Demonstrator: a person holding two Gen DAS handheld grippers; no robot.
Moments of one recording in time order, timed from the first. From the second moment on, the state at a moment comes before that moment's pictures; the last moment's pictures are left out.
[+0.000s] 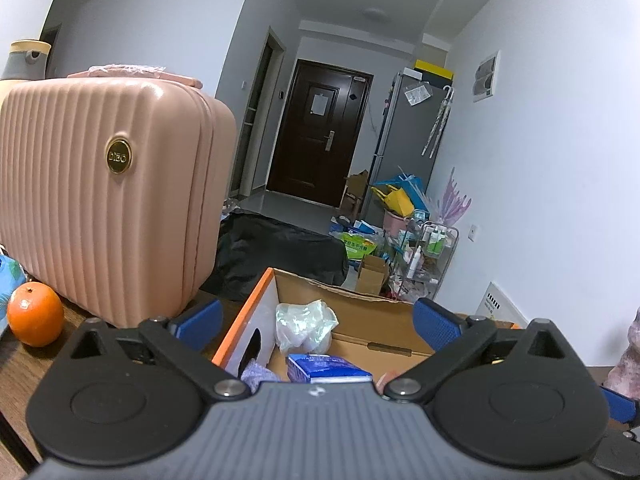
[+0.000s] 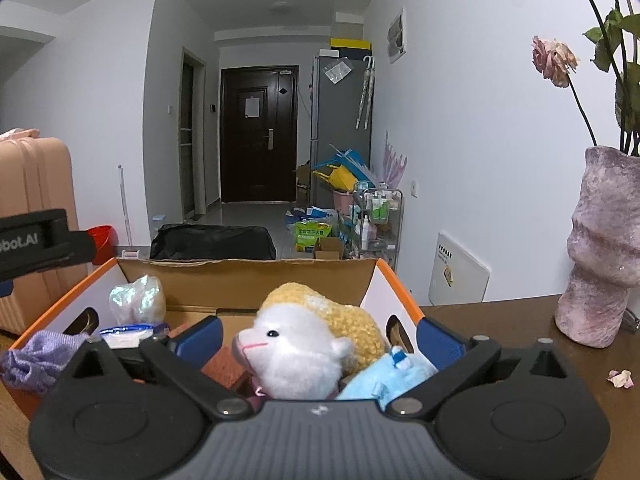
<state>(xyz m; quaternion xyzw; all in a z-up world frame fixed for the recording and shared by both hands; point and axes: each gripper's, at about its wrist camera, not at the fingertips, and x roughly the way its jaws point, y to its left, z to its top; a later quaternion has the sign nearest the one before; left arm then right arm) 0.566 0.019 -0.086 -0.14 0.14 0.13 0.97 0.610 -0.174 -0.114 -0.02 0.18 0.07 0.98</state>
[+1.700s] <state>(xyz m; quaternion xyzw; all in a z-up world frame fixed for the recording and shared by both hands) 0.424 0.010 -0.101 -0.09 0.17 0.10 0.98 0.452 -0.245 -0.135 -0.04 0.22 0.08 0.97</state>
